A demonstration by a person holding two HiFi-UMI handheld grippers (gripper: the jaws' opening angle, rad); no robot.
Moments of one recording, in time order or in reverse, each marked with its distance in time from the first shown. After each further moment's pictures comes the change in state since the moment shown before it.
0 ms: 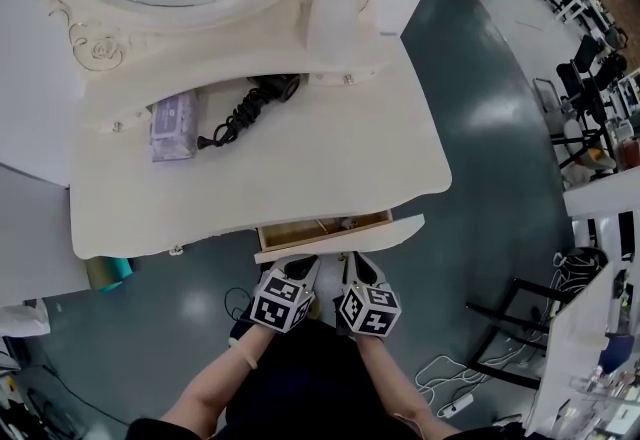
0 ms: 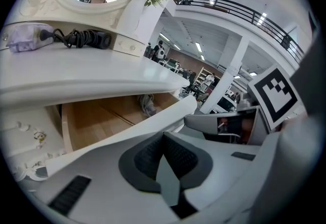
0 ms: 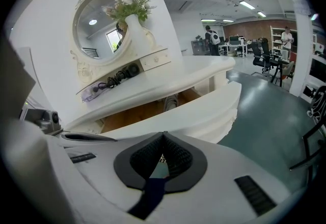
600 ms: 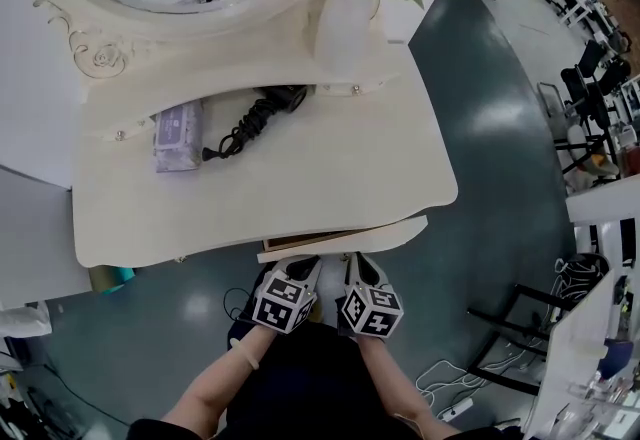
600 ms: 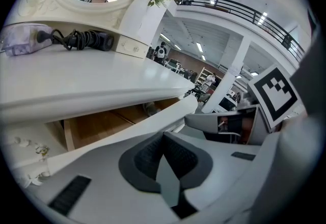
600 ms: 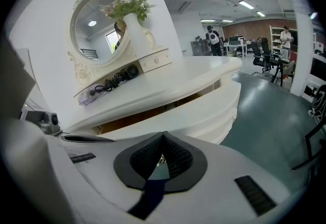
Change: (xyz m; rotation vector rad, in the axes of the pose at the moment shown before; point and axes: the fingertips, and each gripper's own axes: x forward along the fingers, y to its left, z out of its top) left arm 0.005 0.020 0.016 0.002 -0.002 0.010; right arm 0.021 0.006 0.017 0.009 -0.009 0.000
